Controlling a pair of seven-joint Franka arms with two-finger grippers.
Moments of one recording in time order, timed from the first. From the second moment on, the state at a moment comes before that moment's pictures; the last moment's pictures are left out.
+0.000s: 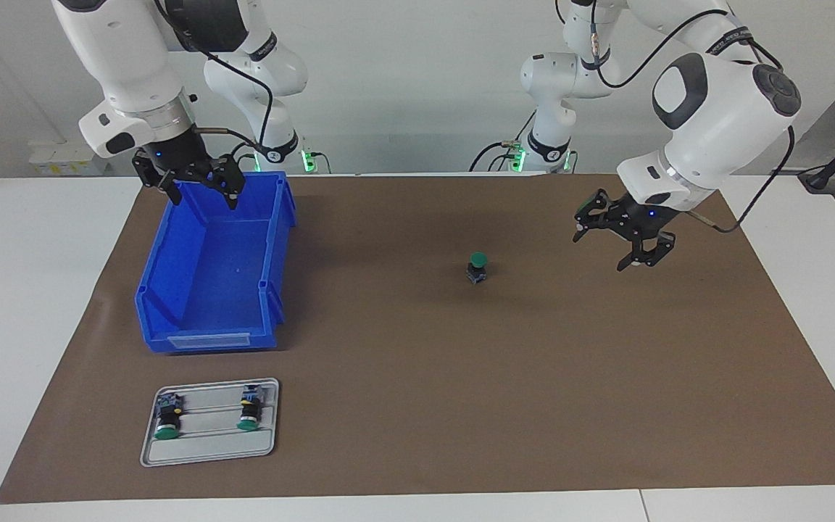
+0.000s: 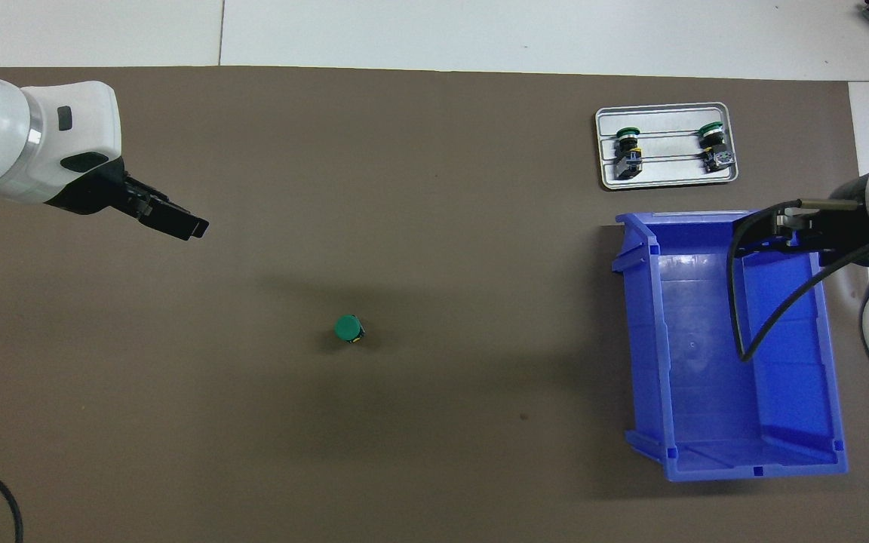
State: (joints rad) left arm -0.15 0.16 0.00 -1.57 -0.21 1.71 0.46; right arm 0.03 0.00 0.05 -1.60 -0.02 1.57 0.20
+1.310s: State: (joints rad) left arm -0.48 0.07 -0.01 -1.94 -0.04 2.05 -0.25; right arm 0.03 0.00 0.05 -1.60 -0.02 1.57 0.19
